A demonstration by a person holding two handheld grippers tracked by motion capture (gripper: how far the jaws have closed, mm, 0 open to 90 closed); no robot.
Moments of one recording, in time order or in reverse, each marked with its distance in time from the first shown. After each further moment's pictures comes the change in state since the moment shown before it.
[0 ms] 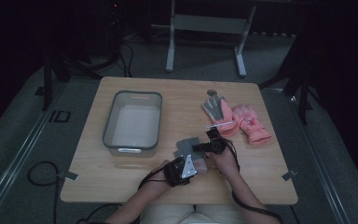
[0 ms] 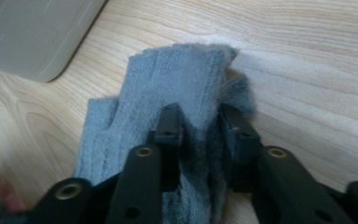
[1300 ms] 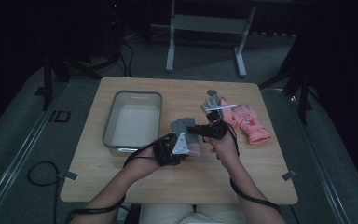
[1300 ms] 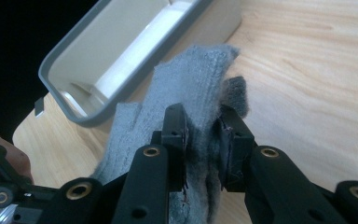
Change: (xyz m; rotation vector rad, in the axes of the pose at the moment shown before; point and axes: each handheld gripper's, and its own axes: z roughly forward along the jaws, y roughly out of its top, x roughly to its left) left arm 0.058 0.042 -0.071 0.048 -0.048 0.057; right arm 0.047 0.049 -0.053 -0.176 0.093 -0.111
